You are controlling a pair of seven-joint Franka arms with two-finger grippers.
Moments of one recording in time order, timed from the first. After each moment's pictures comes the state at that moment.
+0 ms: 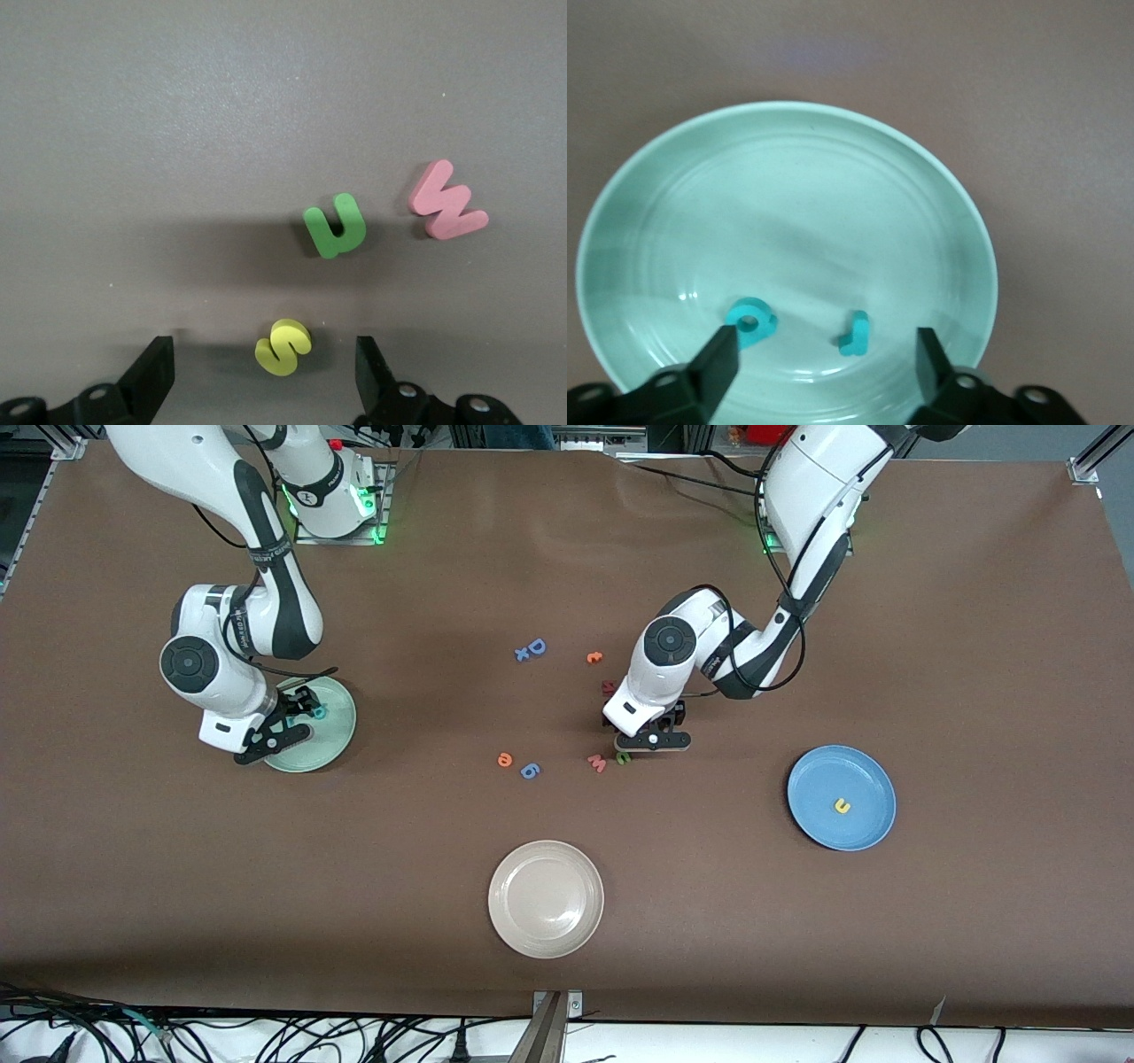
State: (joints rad) left arm -0.39 0.63 -0.28 -1.90 0.20 2.50 -0.82; right arm 0.57 0.38 -0.50 -2.22 0.08 2.41 -0.47
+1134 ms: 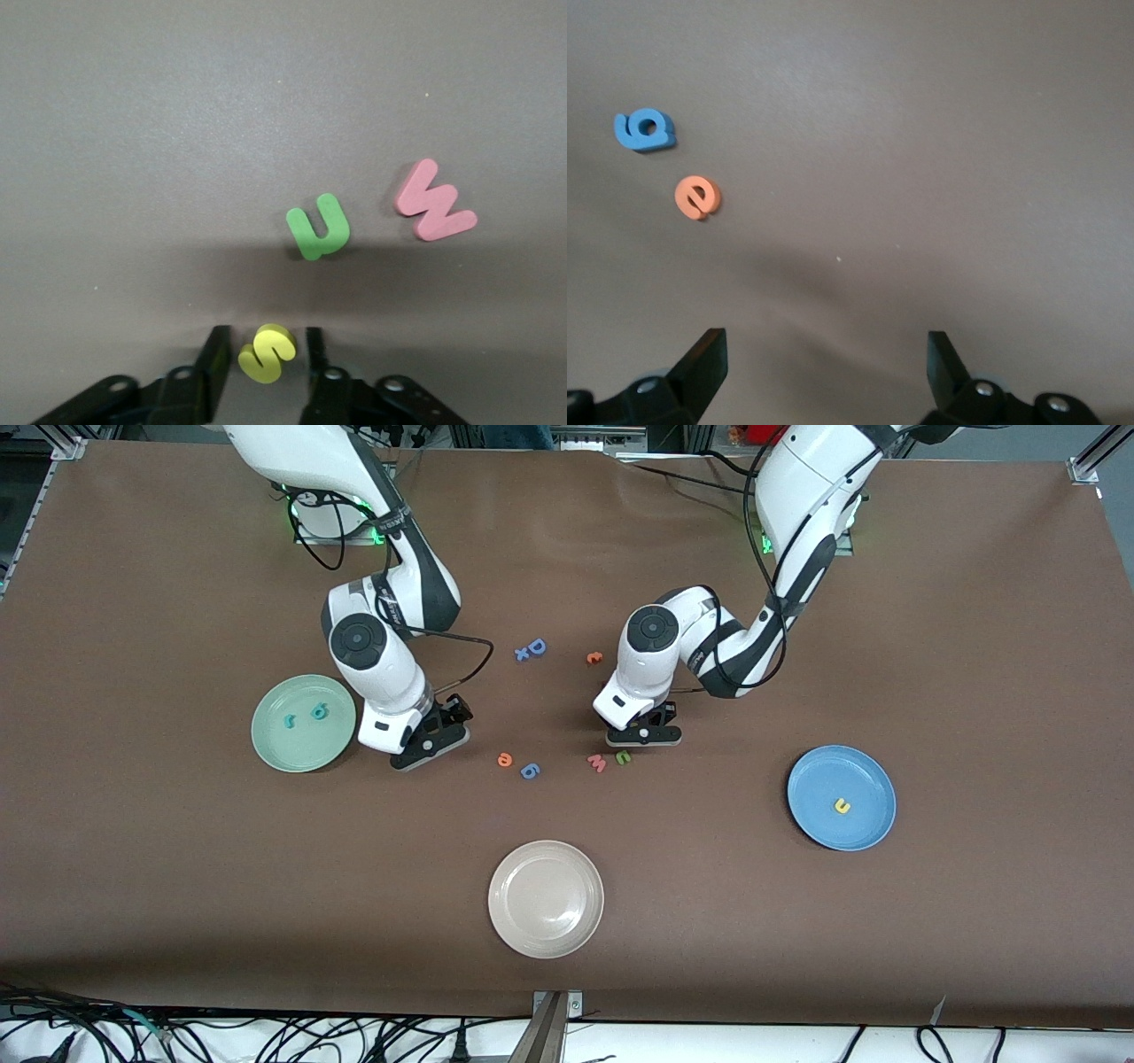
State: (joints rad) left arm -0.41 0.65 -0.28 -1.89 0.33 2.51 -0.95; right arm 0.71 0.48 -0.22 -1.96 0.19 2.49 -0.13
